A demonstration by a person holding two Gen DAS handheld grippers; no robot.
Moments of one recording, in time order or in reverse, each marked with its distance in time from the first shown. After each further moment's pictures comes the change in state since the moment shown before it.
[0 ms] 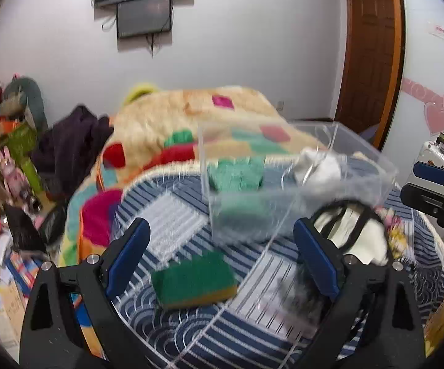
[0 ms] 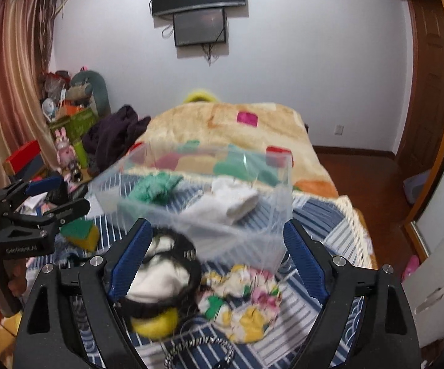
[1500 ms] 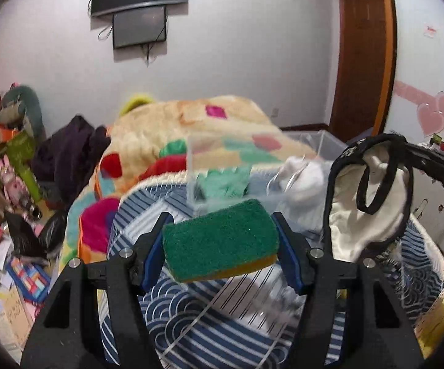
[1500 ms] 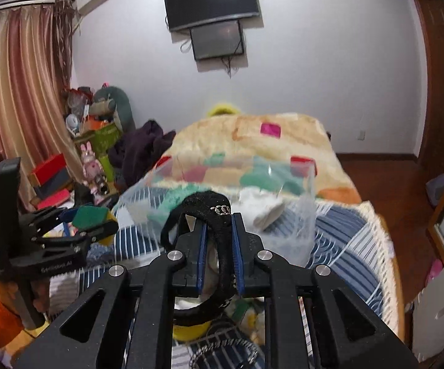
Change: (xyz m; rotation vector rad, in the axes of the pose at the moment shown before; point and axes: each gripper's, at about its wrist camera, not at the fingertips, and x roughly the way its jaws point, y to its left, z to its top) left arm -0.028 -0.013 0.012 0.027 -0.074 -0.016; right arm -0.020 -0.005 0.005 0.032 -0.089 0.131
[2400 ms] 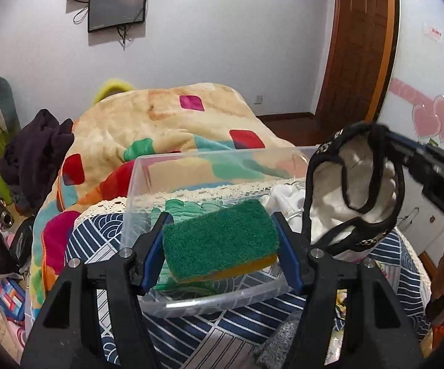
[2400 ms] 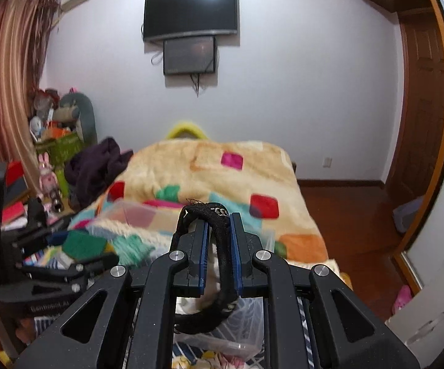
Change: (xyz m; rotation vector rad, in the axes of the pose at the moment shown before) left arm 0.084 -0.024 0.049 -0.006 0.105 -0.091; right arm 0.038 -0.015 0.040 -0.064 -0.047 -0.186
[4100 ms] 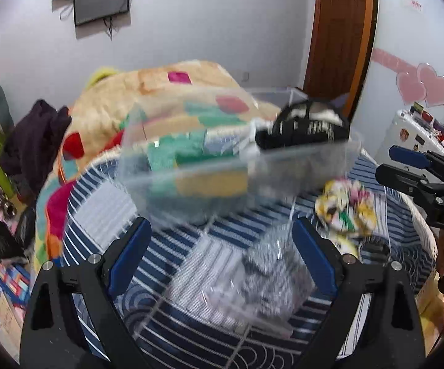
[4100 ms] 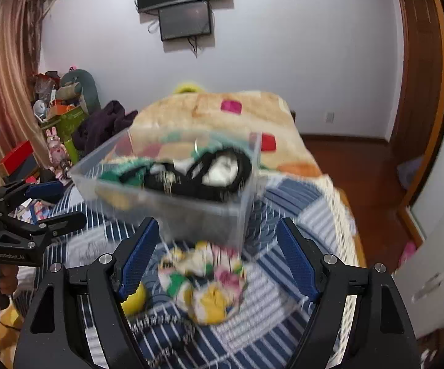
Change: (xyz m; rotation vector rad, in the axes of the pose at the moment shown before) left arm -0.037 -0.010 -0.069 0.060 0.096 -0.035; right arm -0.033 -0.023 -0.062 0.085 0.176 0.047
